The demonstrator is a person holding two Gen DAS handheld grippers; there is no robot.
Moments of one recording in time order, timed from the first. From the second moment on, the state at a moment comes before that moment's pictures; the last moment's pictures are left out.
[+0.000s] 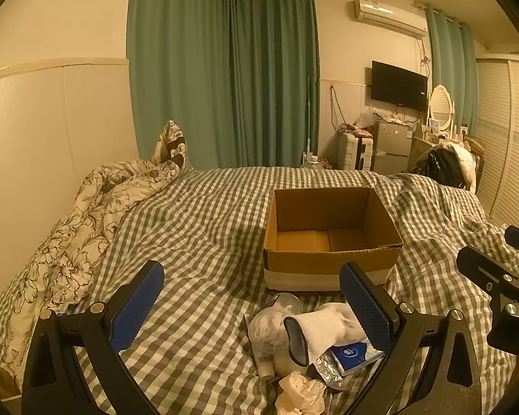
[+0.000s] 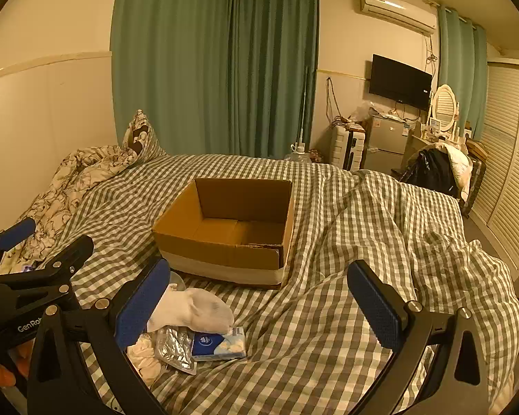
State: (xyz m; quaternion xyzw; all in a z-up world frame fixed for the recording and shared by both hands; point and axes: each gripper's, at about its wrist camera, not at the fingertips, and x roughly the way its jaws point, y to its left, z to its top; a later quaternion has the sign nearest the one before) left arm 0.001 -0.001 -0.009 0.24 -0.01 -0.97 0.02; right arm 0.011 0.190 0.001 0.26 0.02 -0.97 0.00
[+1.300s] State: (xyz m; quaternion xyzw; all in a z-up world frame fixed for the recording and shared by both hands) left arm -0.015 -0.020 -0.027 0.27 -0.01 -0.96 0.03; right arm -0.030 0.173 -0.033 0.31 0.03 -0.95 0.04
